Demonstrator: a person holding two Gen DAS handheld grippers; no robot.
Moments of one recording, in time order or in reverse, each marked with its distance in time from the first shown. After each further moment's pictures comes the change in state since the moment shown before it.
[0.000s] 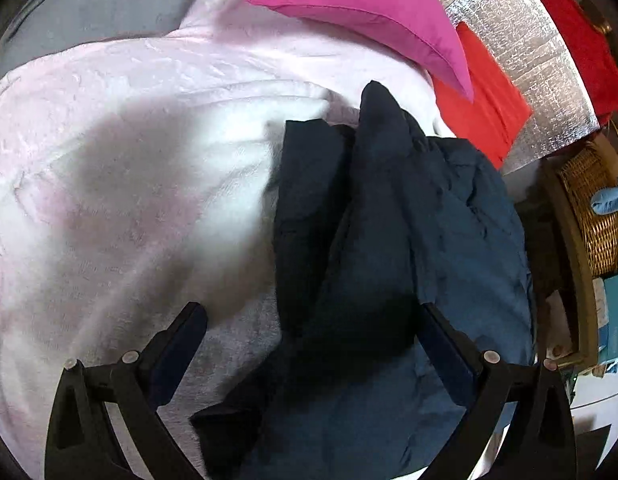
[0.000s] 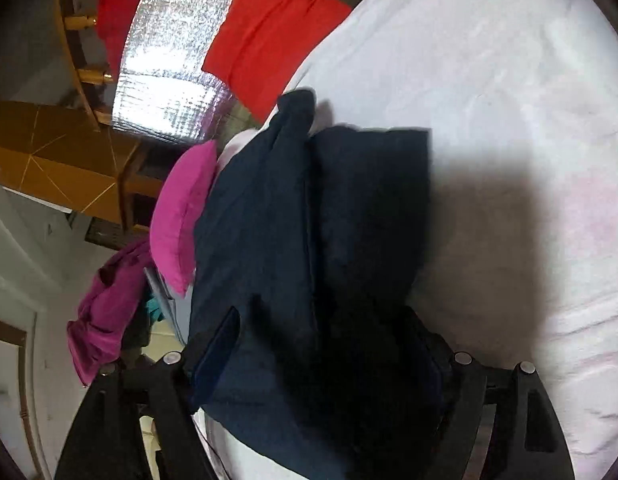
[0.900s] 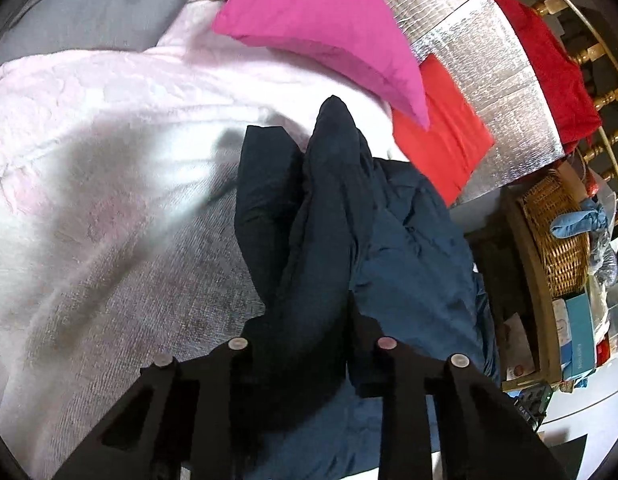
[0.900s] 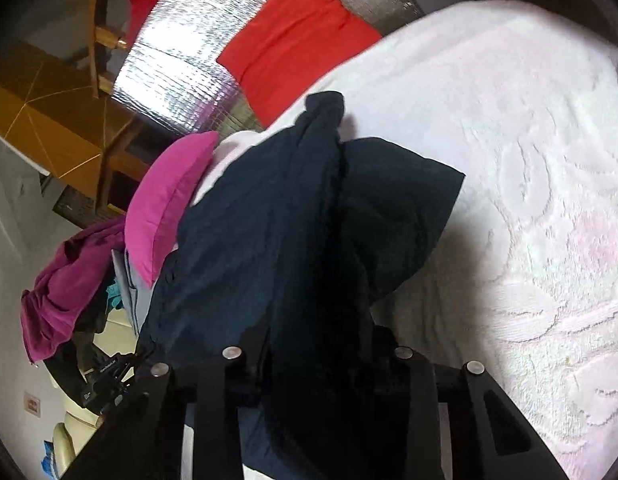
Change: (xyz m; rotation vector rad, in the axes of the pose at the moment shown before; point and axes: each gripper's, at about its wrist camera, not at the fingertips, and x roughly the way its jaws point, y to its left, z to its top) left arm -0.022 -0.021 -0.013 -0.050 -0.090 -0.158; right arm -0.008 0.053 -0.014 -0.133 -0.095 -0.103
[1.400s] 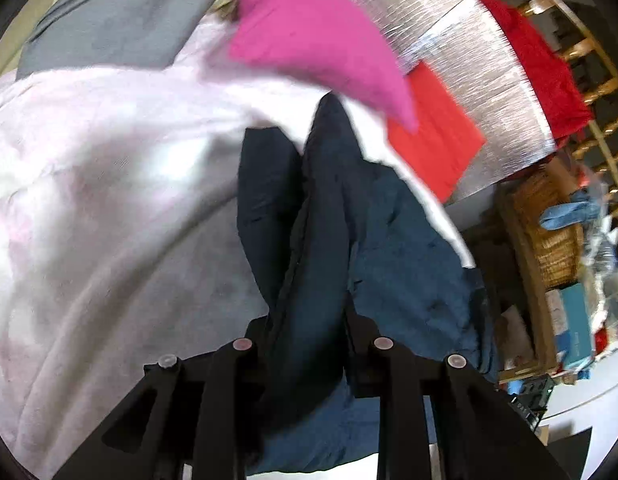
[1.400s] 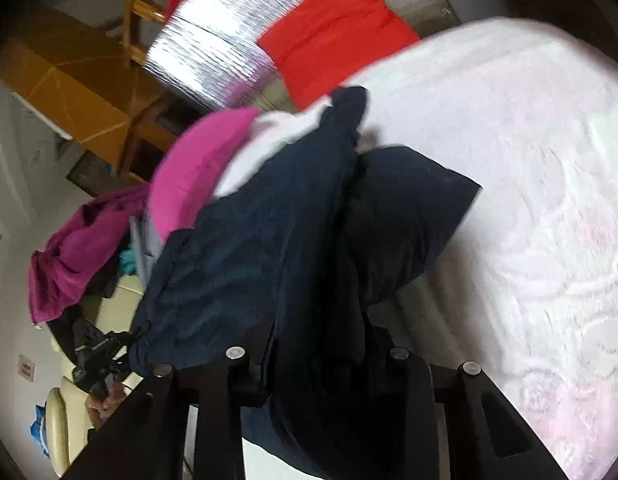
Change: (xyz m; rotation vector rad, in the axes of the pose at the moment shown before) left arm -0.035 0.011 -0.016 0.010 0.013 0.043; right arm -0.009 0.002 -0.022 -0.049 0.093 -0.028
